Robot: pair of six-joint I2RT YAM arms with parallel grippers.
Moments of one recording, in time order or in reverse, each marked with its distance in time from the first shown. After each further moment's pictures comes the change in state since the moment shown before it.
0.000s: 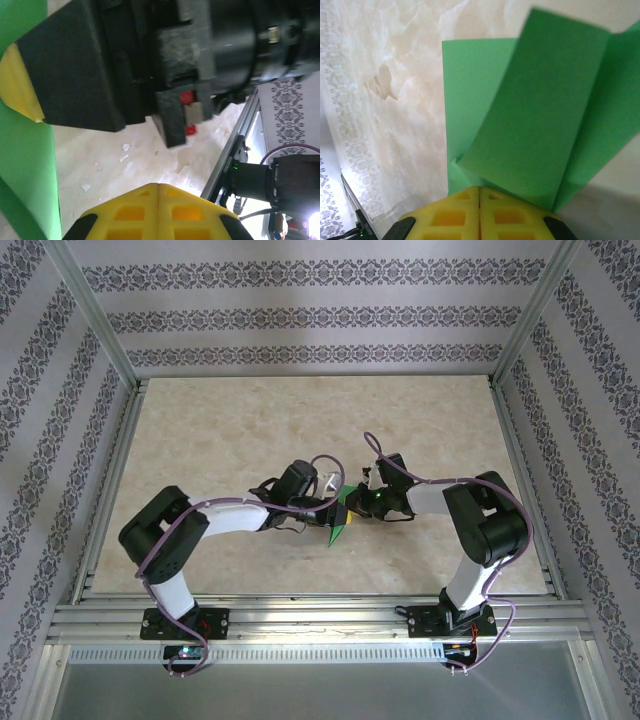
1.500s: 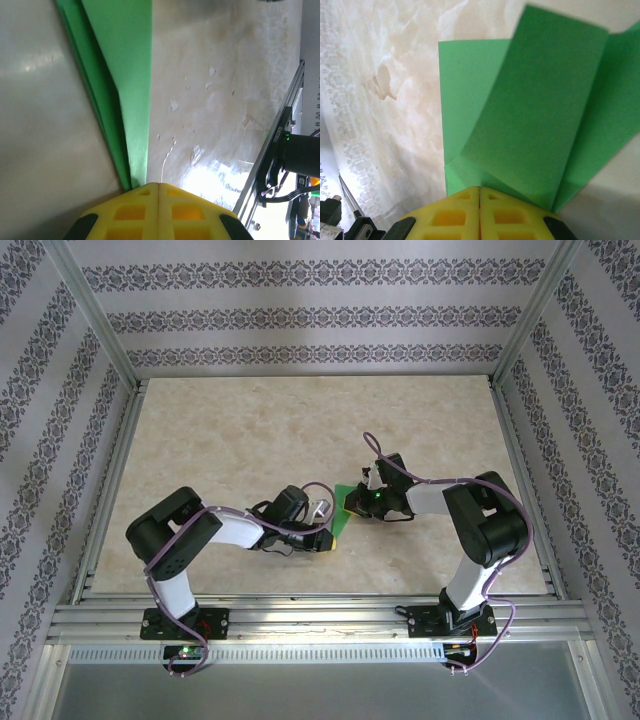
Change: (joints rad) left arm -0.018 0.009 -0.227 0.109 -0.009 -0.006; right arm 0.005 -0.002 0.002 -0.005 0.009 0.000
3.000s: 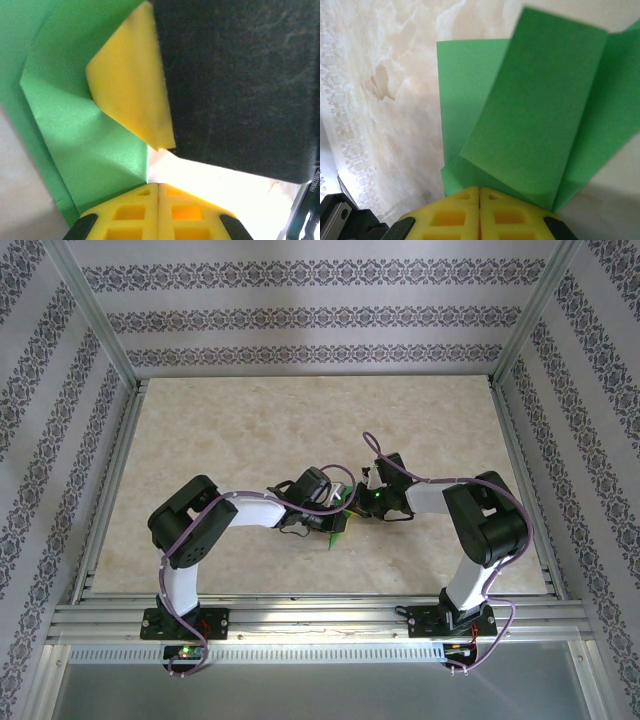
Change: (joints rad) left arm 0.002 0.143 0.311 -0.243 -0.140 0.118; right arm 0.002 0.000 0.011 -0.021 0.005 0.000
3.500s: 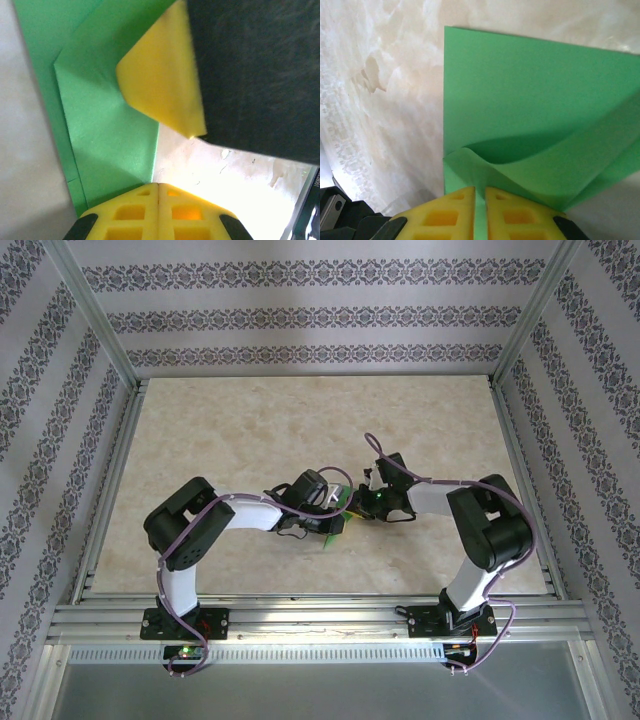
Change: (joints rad) left arm 0.000 -0.026 -0.050 0.041 -0.009 0.019; right arm 0.000 -0.044 0.008 -0.087 0.020 -0.002
